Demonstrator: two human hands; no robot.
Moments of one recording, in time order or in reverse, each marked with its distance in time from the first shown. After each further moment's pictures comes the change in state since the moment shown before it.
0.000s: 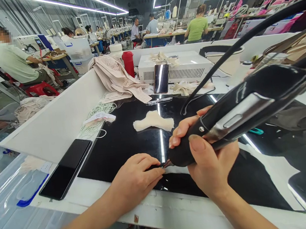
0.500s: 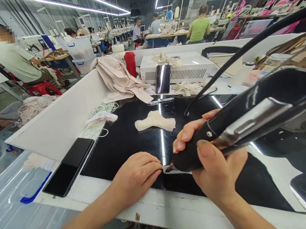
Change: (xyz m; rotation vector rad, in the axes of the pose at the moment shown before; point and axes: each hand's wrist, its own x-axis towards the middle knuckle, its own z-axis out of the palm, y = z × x) left_hand -0.001 -0.004 0.002 -0.148 0.031 -0.079; right_hand -0.003 -0.008 -0.003 -0.017 -0.009 0.032
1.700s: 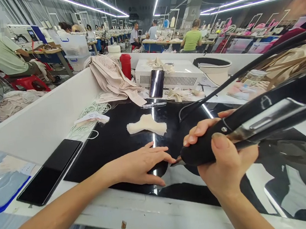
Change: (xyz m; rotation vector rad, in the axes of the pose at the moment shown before) left_hand 0.063 -0.027 0.001 -0.346 -0.567 0.060; right_hand 0.021 -0.005 -0.032 -0.071 0.096 -0.094
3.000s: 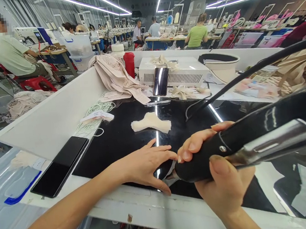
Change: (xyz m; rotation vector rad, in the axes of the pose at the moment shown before) left_hand 0.001 0.006 0.004 0.042 -0.003 -0.032; right_hand -0.031 -0.008 0.010 0.068 -0.133 0.073
